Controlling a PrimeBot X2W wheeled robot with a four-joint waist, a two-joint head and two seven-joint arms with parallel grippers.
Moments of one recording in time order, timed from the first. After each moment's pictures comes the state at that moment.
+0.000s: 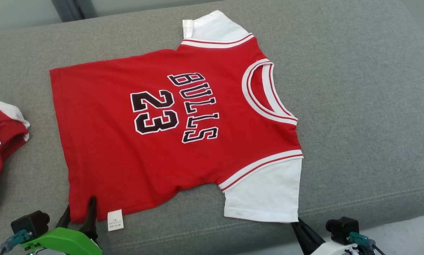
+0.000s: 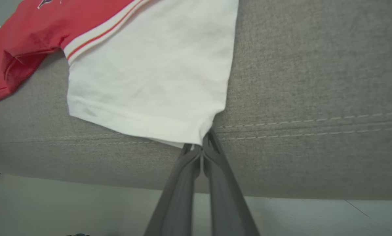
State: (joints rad) left arm 0.01 0.19 -0.16 0.34 -0.70 -0.05 -0.10; right arm 0.08 -0.07 0.39 0.47 0.35 0.11 -0.25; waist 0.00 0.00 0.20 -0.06
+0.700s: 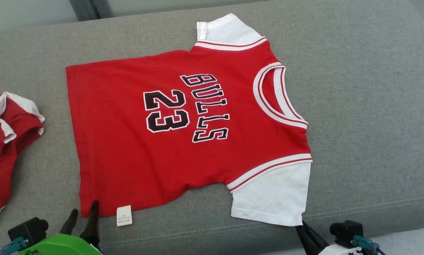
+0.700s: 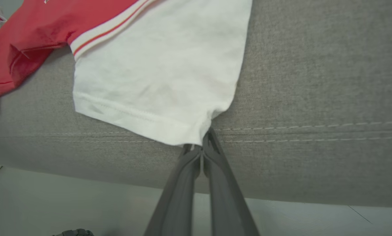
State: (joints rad) left arm 0.07 0.18 -0.13 0.24 -0.79 -0.04 -0.05; right arm 0.10 -0.08 0.38 0.47 0.35 0.11 -0.25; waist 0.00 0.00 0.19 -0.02
